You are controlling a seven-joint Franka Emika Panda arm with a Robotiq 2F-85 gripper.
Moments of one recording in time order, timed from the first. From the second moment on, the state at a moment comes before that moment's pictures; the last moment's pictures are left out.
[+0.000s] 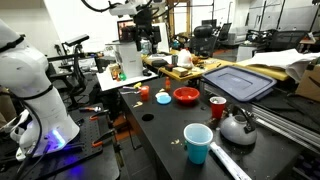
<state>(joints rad) 0.01 -0.38 -0.27 -2.31 -0.01 1.97 -0.61</state>
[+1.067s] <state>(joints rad) -0.08 0.15 -0.19 -1.86 0.06 1.99 -0.81</state>
